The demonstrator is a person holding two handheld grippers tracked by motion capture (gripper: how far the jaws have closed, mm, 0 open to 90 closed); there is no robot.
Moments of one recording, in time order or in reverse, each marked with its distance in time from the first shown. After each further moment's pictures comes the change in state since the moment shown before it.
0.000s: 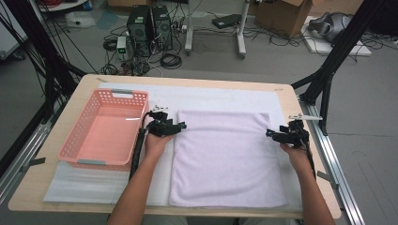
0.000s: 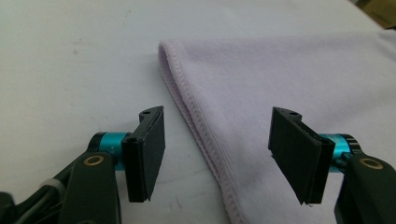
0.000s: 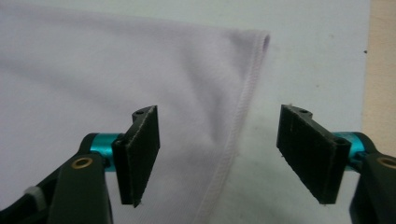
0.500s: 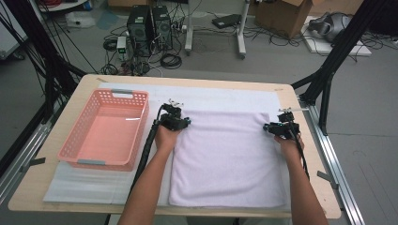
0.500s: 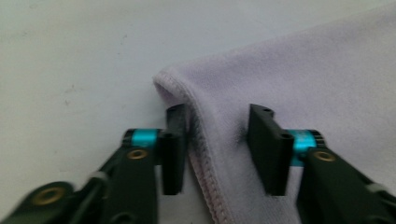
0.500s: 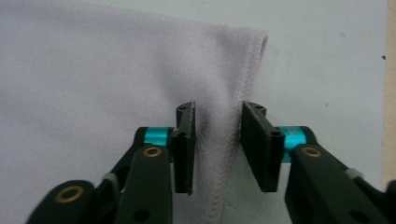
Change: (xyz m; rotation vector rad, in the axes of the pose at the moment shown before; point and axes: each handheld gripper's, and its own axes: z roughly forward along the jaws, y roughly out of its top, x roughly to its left) left arm -0.020 0.018 0.029 0.049 0.095 0.130; right arm 0.001 0.019 0.036 0.094 -0.059 -0.016
